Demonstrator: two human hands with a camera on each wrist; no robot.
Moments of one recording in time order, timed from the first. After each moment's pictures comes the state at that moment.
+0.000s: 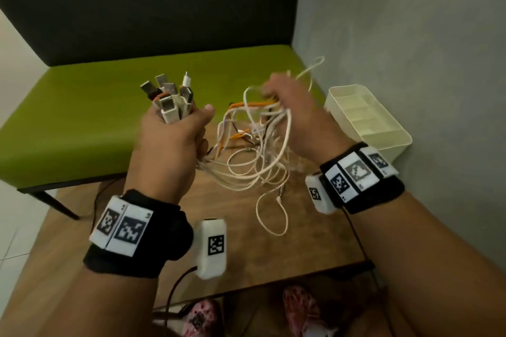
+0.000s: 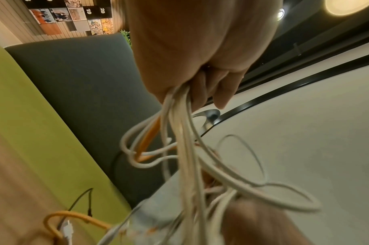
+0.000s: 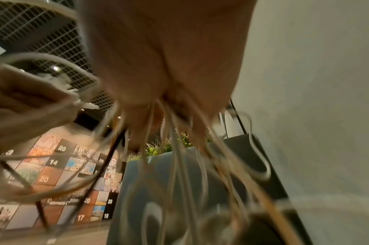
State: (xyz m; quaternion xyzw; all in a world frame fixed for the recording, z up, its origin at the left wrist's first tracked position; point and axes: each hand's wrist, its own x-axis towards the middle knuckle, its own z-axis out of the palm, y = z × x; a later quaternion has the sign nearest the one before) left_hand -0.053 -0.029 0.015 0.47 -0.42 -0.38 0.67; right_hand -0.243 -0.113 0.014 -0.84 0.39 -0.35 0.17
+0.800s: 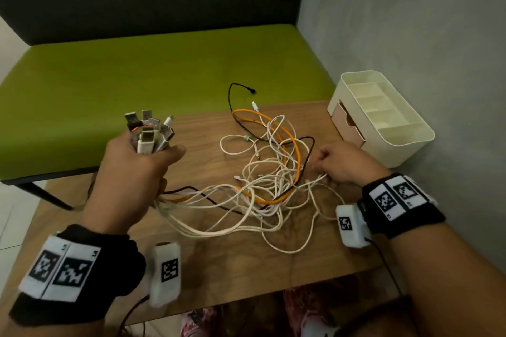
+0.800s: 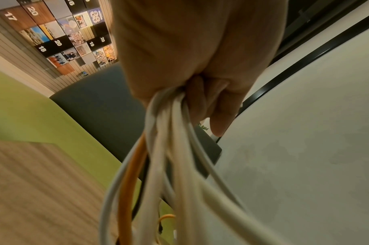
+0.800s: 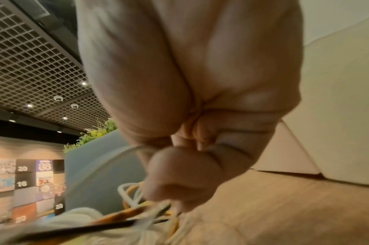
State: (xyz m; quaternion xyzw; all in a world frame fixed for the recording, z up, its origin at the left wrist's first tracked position) left_hand 0.002 -0.024 -0.037 0.63 -0.41 -0.36 0.54; right_hand -0.309 -0.146 -0.091 -0.67 0.66 -0.03 0.34
